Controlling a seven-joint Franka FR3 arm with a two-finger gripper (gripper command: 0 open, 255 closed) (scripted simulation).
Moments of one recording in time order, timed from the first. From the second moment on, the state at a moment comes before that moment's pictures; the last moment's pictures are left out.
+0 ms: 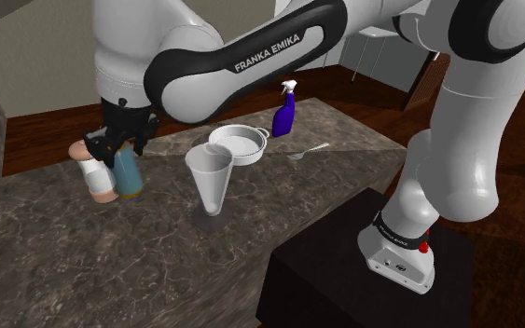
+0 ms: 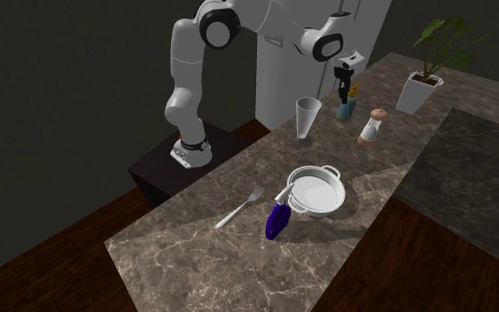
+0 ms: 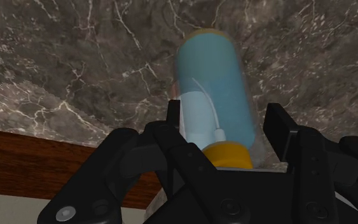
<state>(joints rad) 0.47 0.26 0.25 -1.79 -0.23 2.36 0.72</state>
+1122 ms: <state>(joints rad) 0.49 0.35 0.22 -1.88 -0.30 2.55 0.78</state>
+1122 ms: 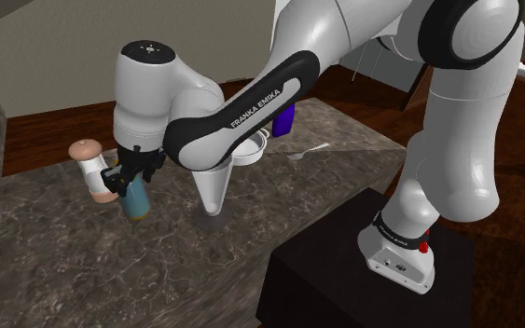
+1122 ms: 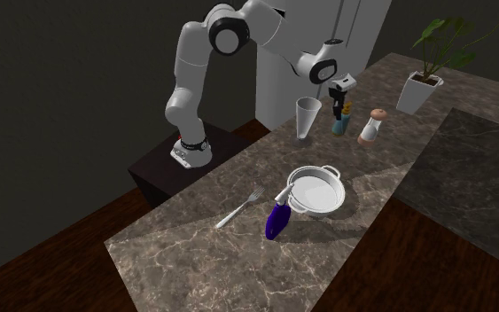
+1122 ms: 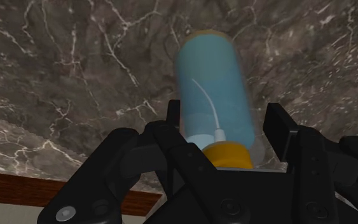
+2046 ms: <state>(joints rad) 0.49 0.35 0.22 -1.89 -0.29 2.55 0.78</state>
